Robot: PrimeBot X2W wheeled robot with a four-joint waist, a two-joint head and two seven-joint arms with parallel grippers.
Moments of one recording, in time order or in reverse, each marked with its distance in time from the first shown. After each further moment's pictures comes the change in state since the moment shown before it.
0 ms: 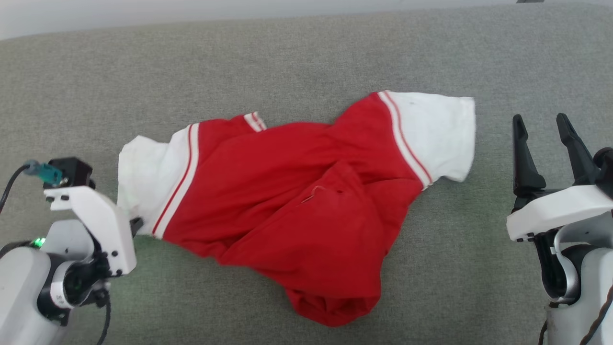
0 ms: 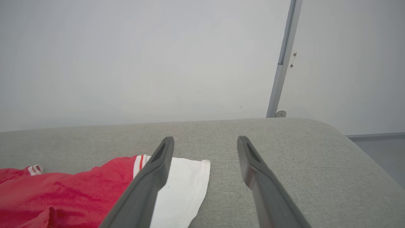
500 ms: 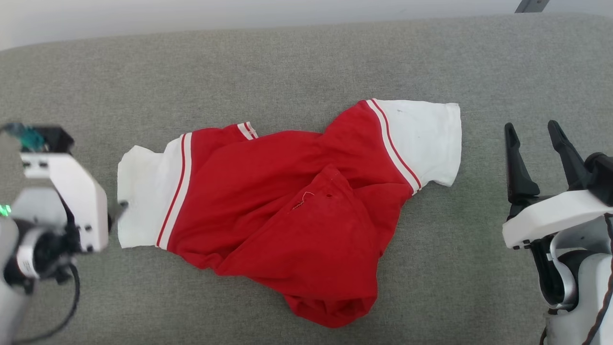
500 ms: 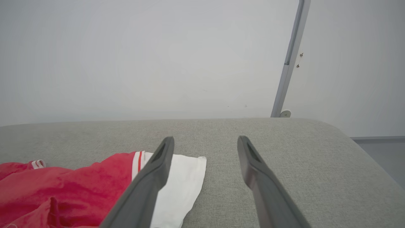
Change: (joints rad) left arm -0.102 0.110 -0.044 -0.014 0.040 -0.013 0.171; right arm 0.024 -0.013 0.027 -0.020 0.004 0.000 0.030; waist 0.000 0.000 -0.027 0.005
